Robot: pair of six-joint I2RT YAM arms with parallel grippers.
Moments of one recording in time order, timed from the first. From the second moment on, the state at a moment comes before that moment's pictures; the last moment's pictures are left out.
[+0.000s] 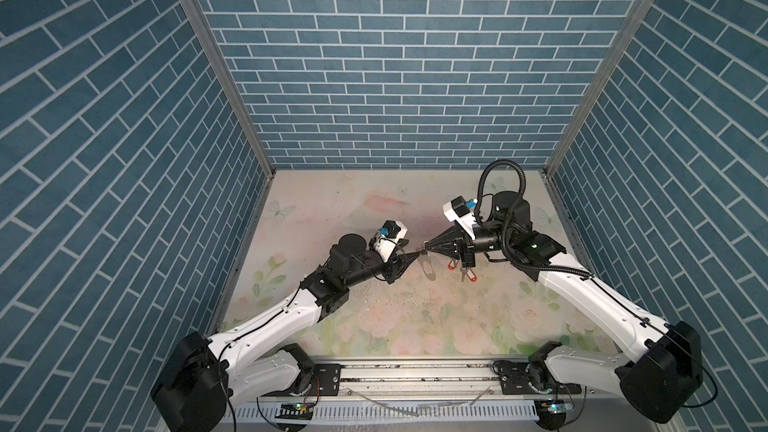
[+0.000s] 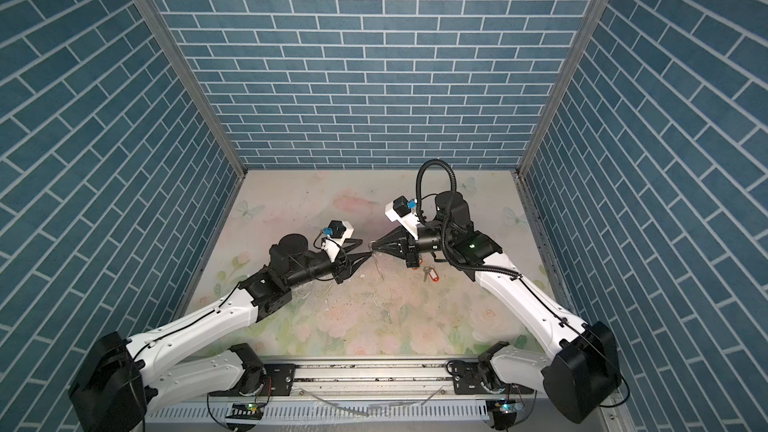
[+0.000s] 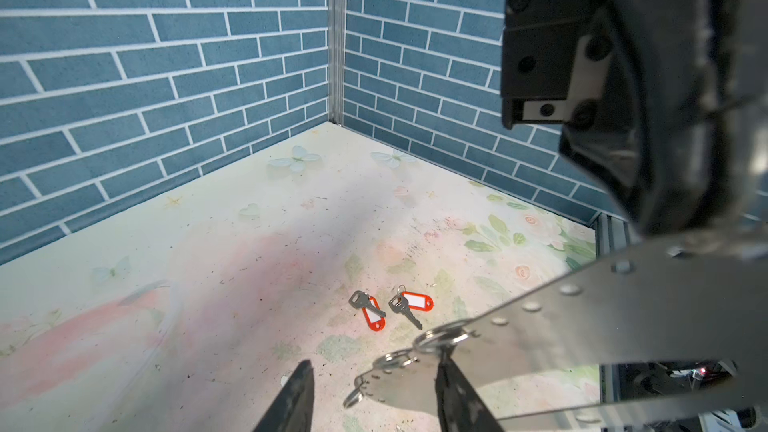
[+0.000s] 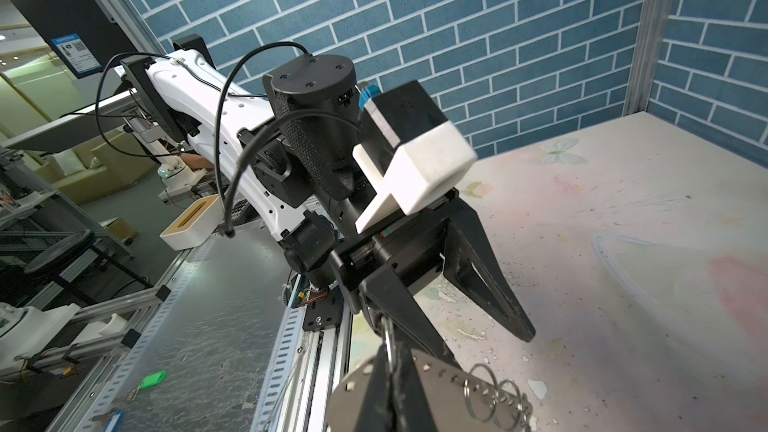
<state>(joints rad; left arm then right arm) -0.72 1.09 0.62 0.25 0.33 -0.05 0.58 1.22 1.01 -0.15 -1.09 -0.05</state>
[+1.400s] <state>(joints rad) -0.72 0.90 0.62 0.37 0.48 -0.09 0.58 1.27 1.02 -0.06 -1.22 0.03</state>
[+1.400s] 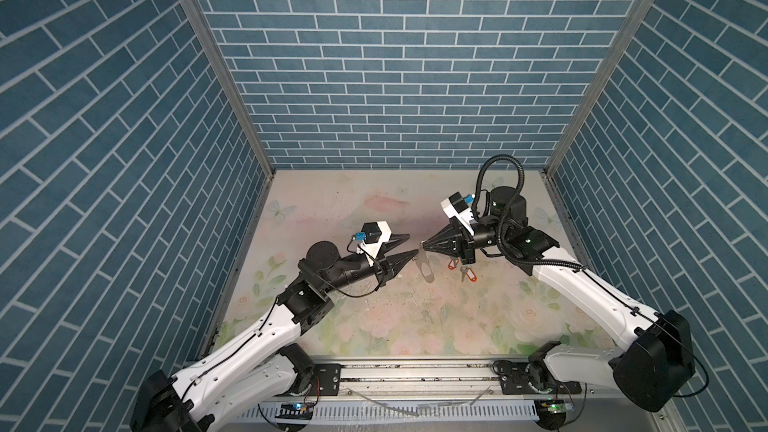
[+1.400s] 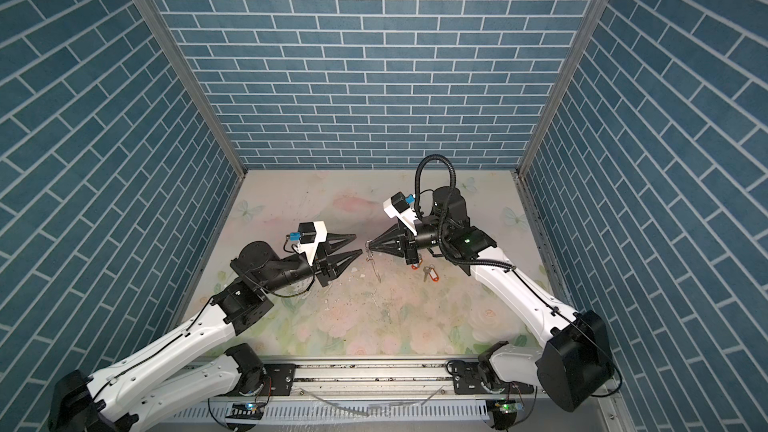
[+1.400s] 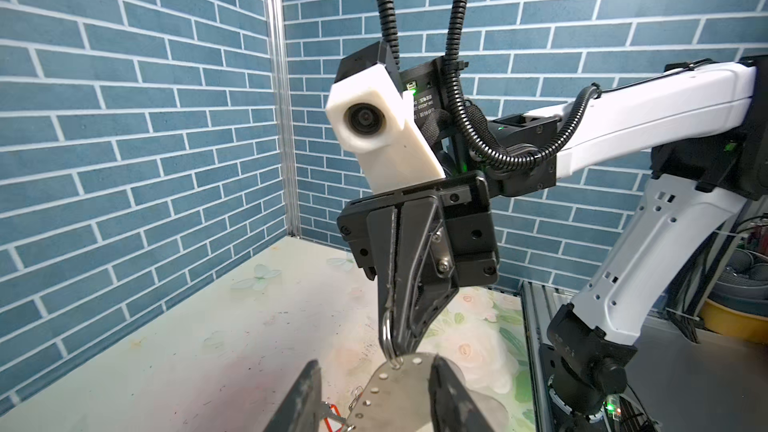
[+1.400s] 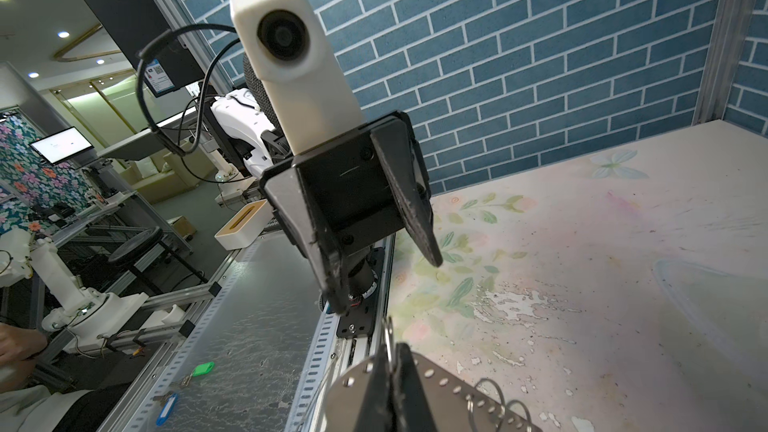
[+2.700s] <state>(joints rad) -0.73 1.02 0.64 0.54 0.53 -0.17 0.57 1.29 1.02 0.02 -1.24 0.07</state>
